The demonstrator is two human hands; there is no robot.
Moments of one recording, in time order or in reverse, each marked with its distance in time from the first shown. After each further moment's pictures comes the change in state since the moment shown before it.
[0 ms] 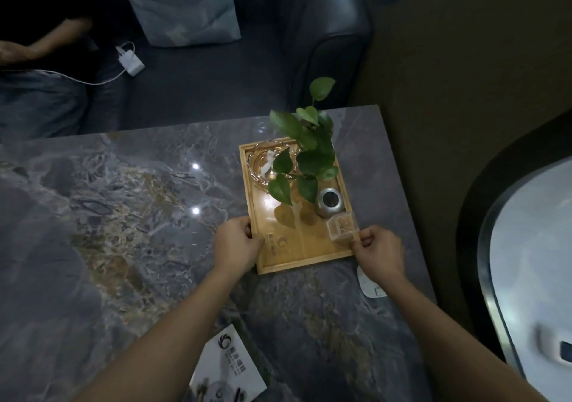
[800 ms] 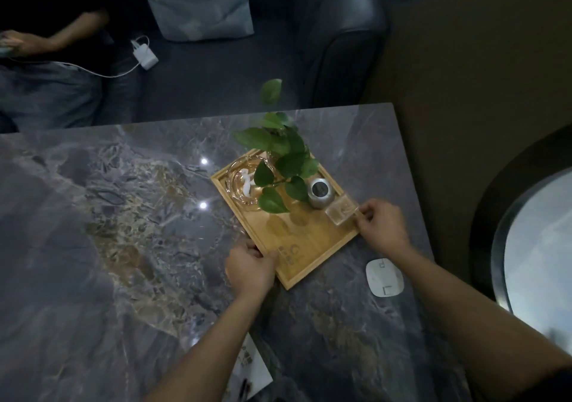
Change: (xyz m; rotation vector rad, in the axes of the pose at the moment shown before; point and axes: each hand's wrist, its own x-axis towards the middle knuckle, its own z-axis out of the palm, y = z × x) left_hand -0.054 0.008 0.017 -0.318 0.191 -0.407; right_hand 0.043 -0.022 -0.002 -0.085 -0.092 -0.152
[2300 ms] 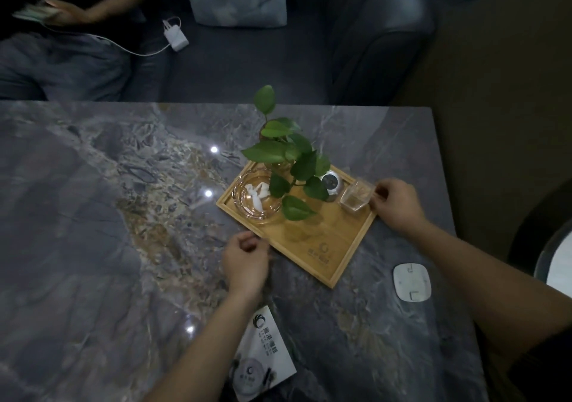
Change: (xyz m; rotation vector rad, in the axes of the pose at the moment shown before) left_hand 0.029 -0.037 -0.036 -0.508 -0.013 -0.261; right_hand 0.030 -0.050 0.004 -0.099 -0.055 -0.137
